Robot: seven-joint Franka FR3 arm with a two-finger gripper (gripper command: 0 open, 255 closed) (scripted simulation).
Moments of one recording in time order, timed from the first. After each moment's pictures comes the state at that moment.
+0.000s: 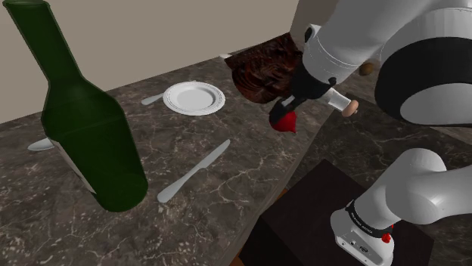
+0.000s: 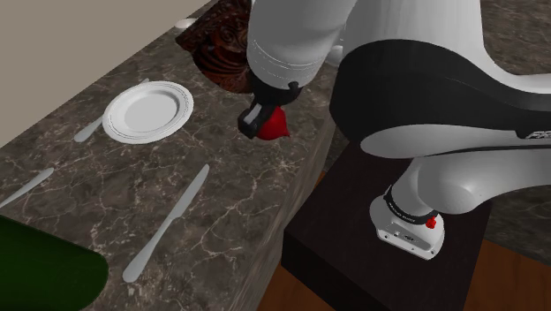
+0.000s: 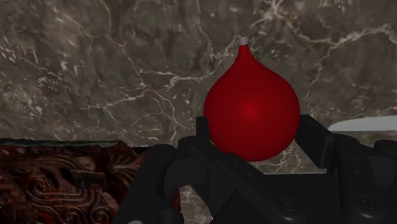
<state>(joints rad) 0.09 -0.77 0.50 -2.36 0.05 1.89 0.42</state>
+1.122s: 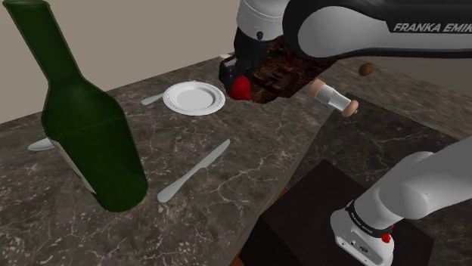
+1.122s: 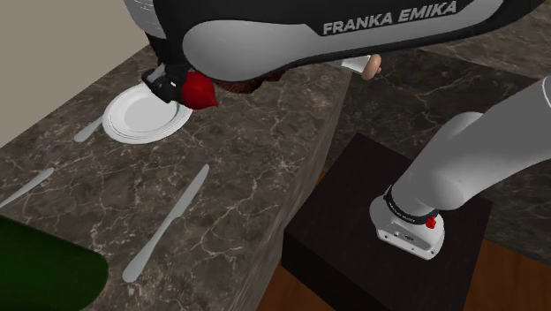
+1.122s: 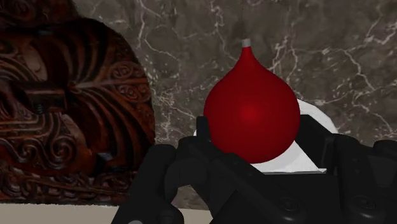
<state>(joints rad) -0.09 -0.29 0.64 -1.93 -0.14 1.90 0.49</state>
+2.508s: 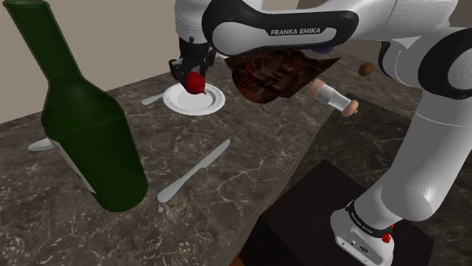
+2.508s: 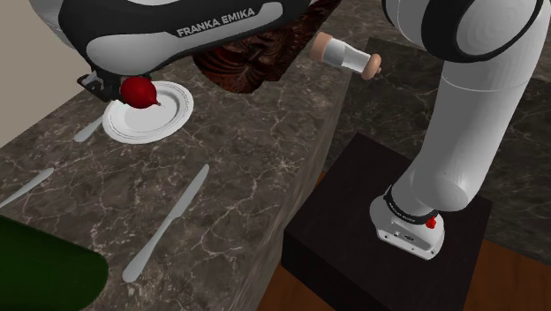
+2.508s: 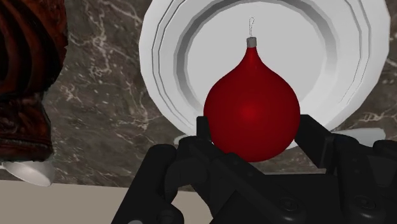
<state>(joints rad) -0.02 0.34 0.72 -1.44 -0.56 1.85 0.68</state>
